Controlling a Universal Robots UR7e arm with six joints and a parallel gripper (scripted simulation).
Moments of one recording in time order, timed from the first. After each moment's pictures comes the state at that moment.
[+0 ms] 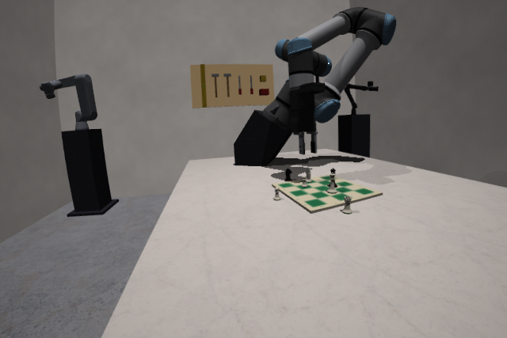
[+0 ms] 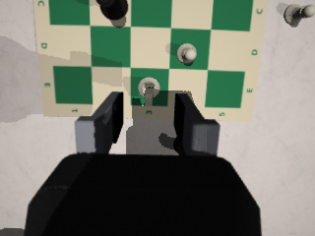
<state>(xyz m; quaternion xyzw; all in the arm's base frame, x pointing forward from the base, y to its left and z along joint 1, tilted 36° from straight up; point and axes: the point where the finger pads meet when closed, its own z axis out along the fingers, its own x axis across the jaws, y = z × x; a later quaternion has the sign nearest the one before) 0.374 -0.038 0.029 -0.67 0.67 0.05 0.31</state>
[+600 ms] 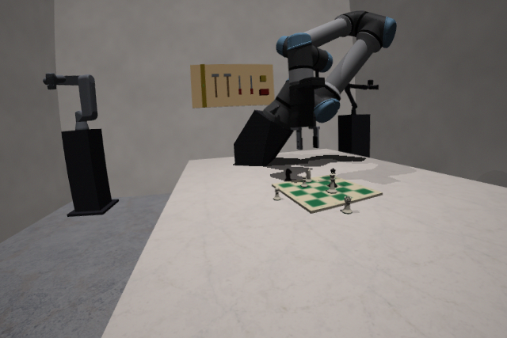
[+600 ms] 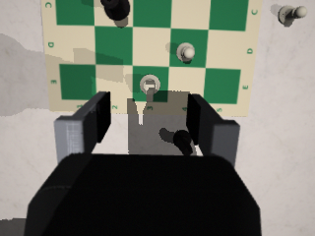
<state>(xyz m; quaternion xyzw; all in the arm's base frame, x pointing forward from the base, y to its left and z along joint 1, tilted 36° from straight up) 0.368 -0.044 0.041 -0.68 0.67 0.05 0.31</state>
